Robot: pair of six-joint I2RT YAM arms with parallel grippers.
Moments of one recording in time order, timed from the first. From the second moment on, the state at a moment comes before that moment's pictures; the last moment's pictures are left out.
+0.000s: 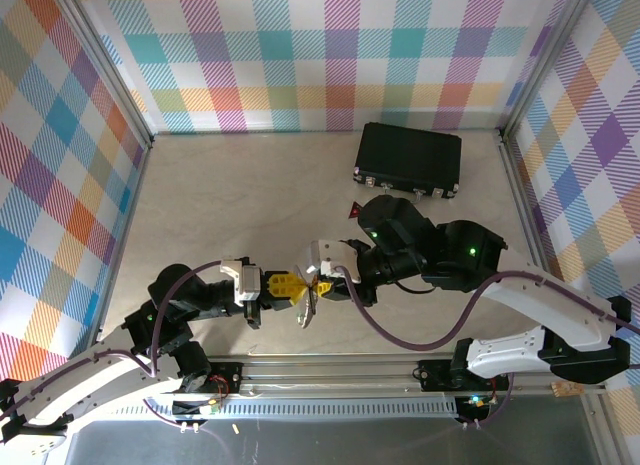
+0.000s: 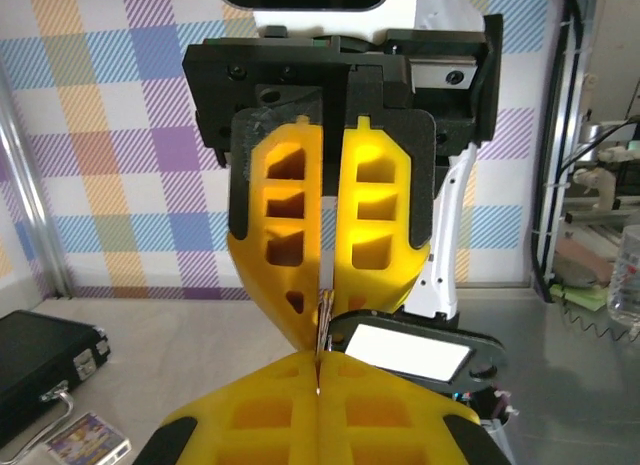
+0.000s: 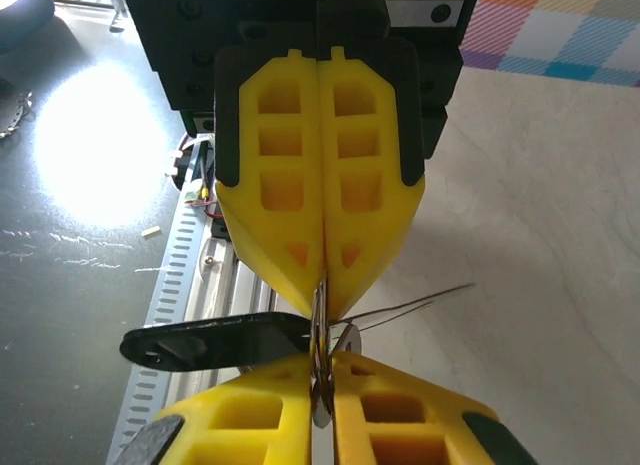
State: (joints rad) left arm -0.98 0.55 0.62 0.05 0.46 0.02; right arm 1.18 1.23 1.57 -1.01 -0.32 -0.39
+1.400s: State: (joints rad) left arm -0.98 0.60 0.74 -0.16 0.43 0.09; right arm 1.19 1.21 1.52 -1.01 -0.33 -0.42
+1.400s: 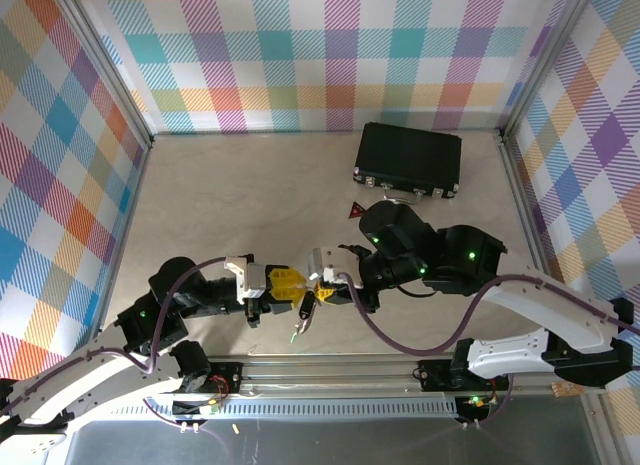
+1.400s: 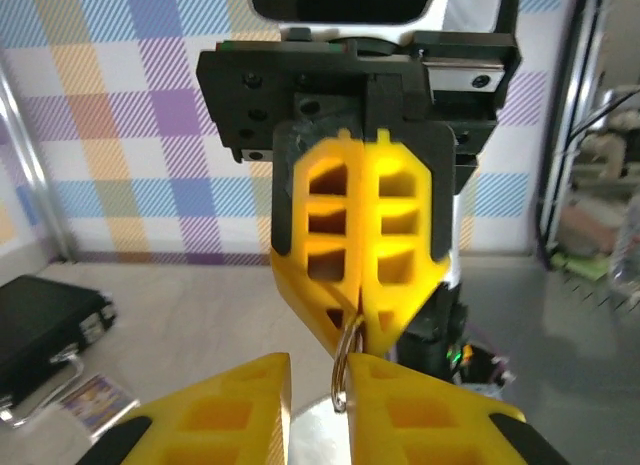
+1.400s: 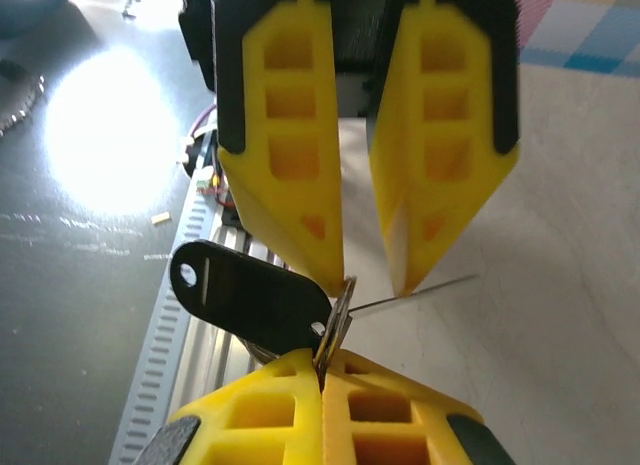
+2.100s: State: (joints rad) left arm -0.99 0.71 0.85 -0.43 0.38 0.25; right arm 1.19 1.29 1.59 -1.14 -0.28 -0.46
